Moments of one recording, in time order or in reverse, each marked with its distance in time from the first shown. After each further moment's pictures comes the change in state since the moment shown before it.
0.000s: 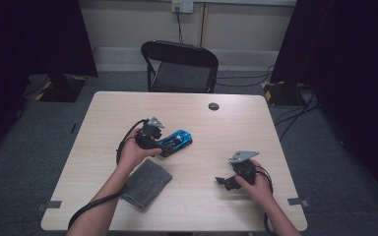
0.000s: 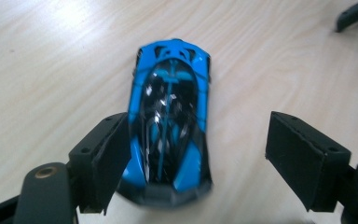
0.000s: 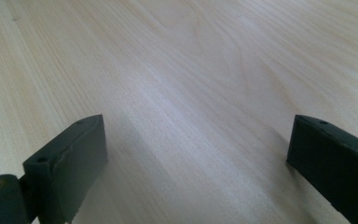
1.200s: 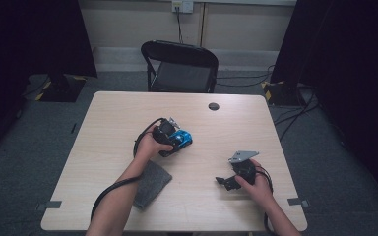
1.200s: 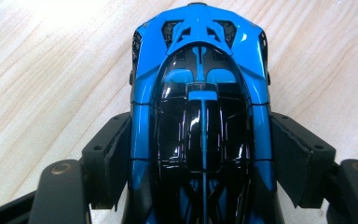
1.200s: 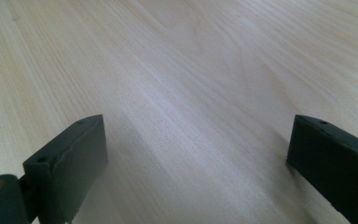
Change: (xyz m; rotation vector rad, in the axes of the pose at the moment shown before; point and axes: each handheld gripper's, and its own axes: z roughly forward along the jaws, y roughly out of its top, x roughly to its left) left arm 0.019 0.026 0.083 0.203 0.007 0.115; right arm 0.000 0.000 0.000 0.000 0.000 0.000
